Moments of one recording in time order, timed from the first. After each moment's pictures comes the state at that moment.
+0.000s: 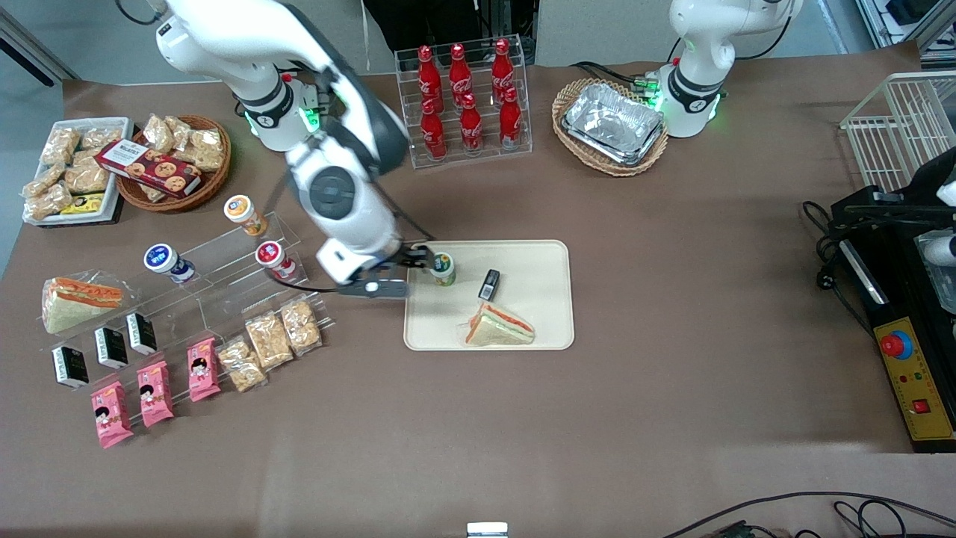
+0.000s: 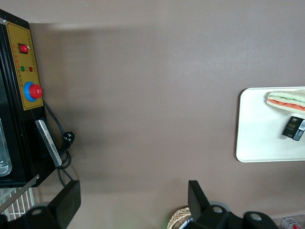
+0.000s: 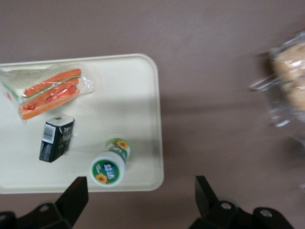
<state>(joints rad) 0.60 0.28 -0.05 -1.83 0.15 2.06 0.58</state>
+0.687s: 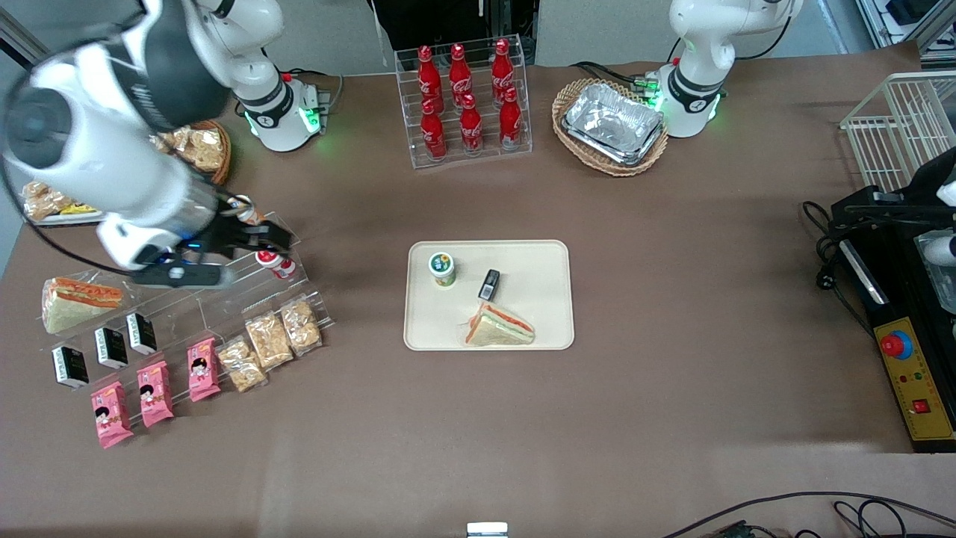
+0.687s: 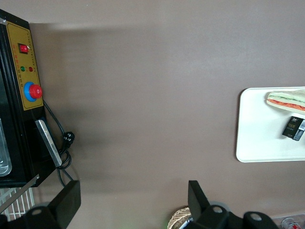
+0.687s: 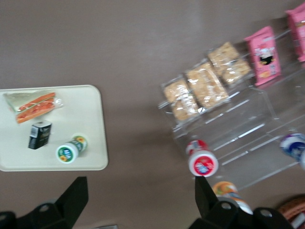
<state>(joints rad) 0.30 0.07 -0.05 -1.65 0.11 1.67 0.32</state>
